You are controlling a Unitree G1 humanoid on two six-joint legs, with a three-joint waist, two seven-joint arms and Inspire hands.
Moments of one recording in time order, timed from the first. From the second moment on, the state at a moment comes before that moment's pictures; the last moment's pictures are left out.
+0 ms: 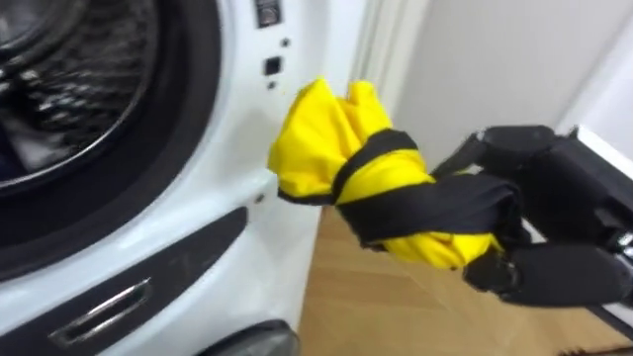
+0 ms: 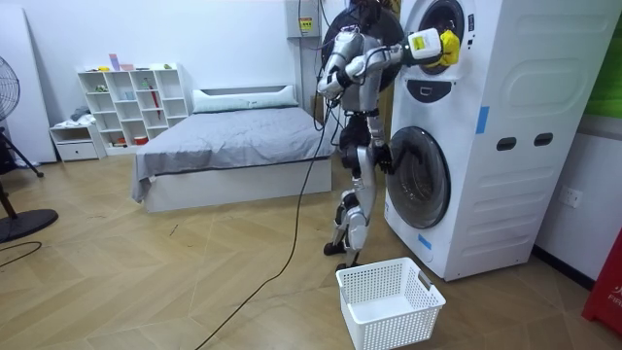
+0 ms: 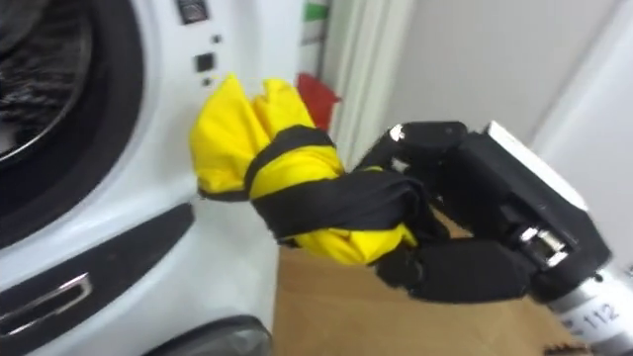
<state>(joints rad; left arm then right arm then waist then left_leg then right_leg) 0.16 0.28 0.05 1.17 0.28 0.04 0.09 0.19 -0.50 -0.38 -0.61 0.47 0.07 0.61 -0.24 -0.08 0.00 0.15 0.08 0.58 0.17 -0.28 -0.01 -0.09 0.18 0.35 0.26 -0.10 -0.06</state>
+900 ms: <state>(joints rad) 0.06 0.25 -0.16 1.16 0.23 0.07 0.03 0.31 -0.39 -0.26 0.18 0.16 0.13 0.39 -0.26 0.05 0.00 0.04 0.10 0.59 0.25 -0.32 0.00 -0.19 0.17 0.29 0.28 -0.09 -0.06</state>
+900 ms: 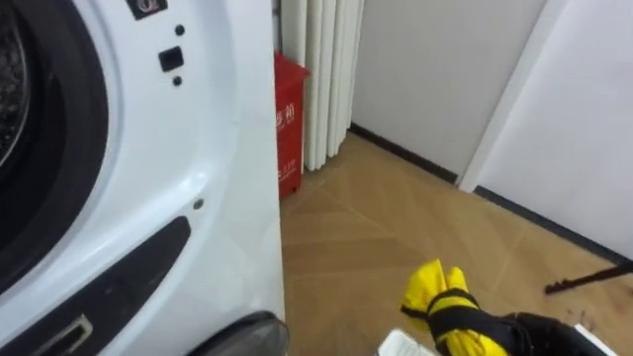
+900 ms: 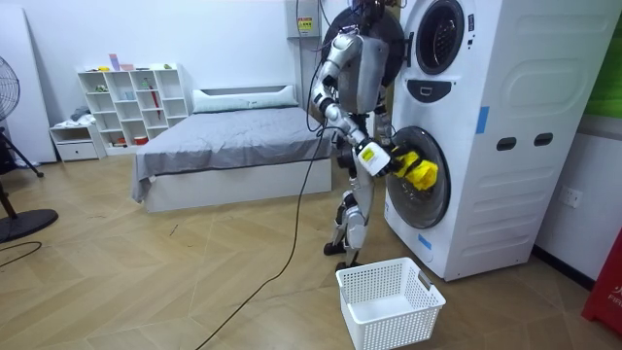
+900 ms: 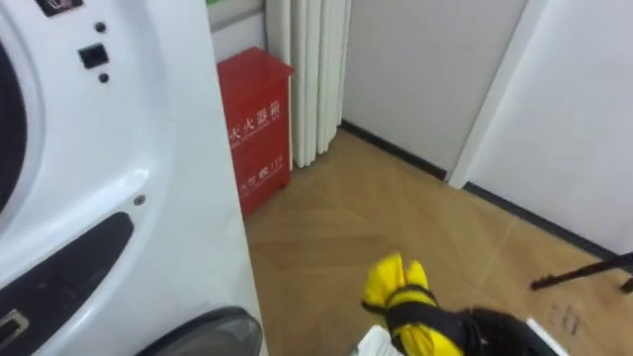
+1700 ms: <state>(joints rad) 0.09 0.24 -0.19 1.04 0.18 -0.02 0.07 0.06 -0.36 -0.19 0.73 0.23 -0.03 0.00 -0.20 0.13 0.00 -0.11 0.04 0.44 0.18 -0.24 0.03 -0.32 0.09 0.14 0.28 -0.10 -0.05</state>
